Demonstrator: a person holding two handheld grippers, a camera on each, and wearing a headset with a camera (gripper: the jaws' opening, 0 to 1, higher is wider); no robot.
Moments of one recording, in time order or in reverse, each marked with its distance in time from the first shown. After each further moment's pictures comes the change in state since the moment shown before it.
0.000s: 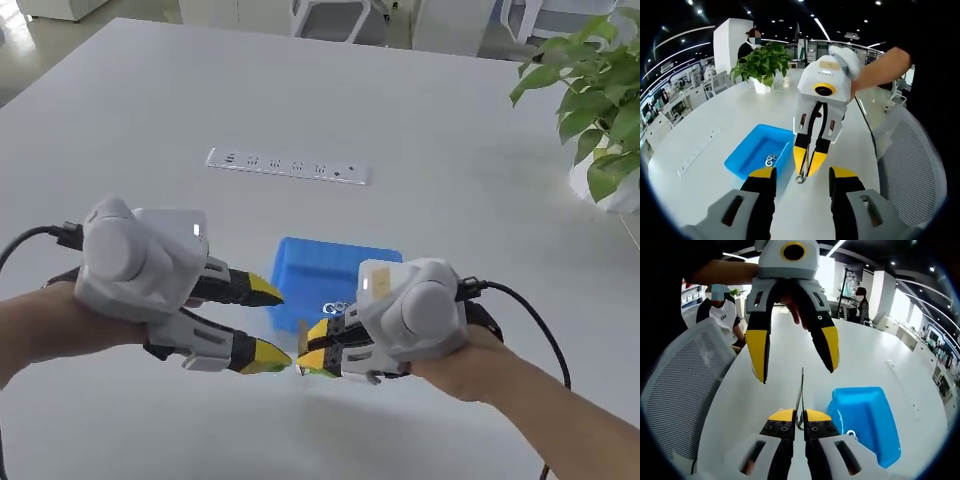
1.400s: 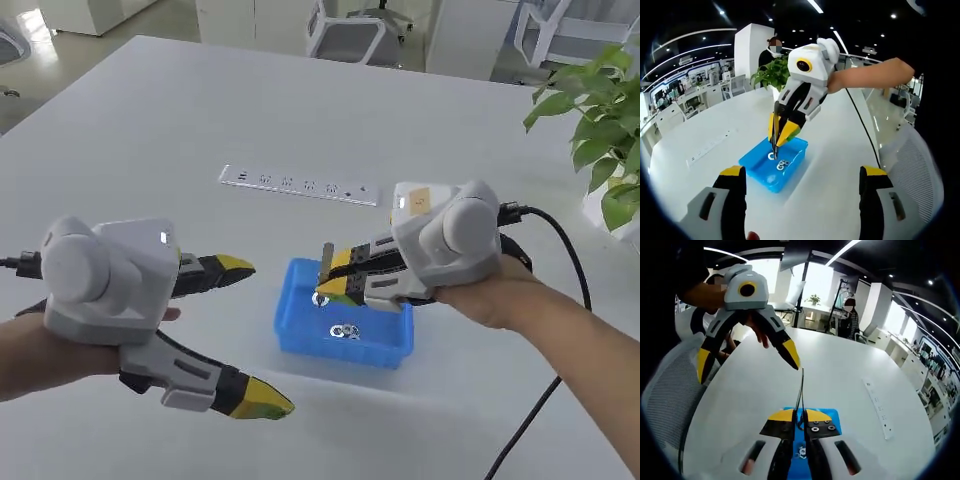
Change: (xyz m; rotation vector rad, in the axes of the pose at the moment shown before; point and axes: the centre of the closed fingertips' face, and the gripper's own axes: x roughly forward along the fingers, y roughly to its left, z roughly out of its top) left arm -0.022 0.014 0.014 -0.101 -0.101 0.128; right arm -0.031 -0.082 0.039 -0.063 -0.052 -0.082
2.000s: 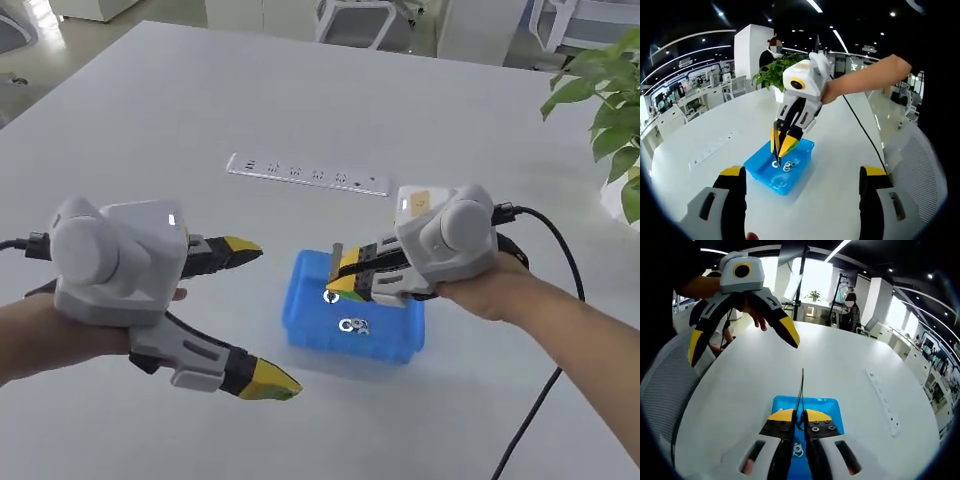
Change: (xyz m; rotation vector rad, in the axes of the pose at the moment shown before) left arm 0.005 0.016 0.002 0.019 -0.001 0.008; right arm 0.023 -0.012 -0.034 0.029 0.022 0.032
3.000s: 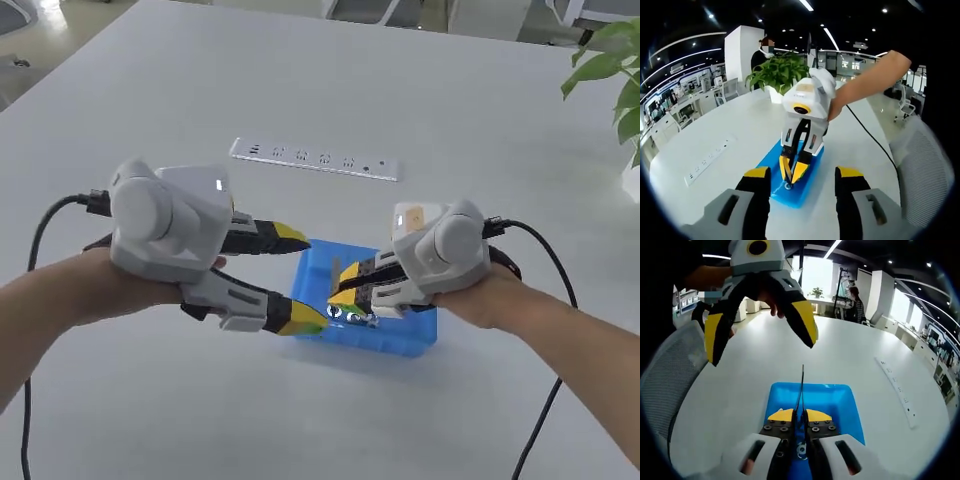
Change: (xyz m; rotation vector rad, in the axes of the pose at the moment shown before) left arm 0.038 0.029 0.005 0.066 0.011 -0.071; right arm 0.029 0.006 -0.027 0.047 0.002 0.061
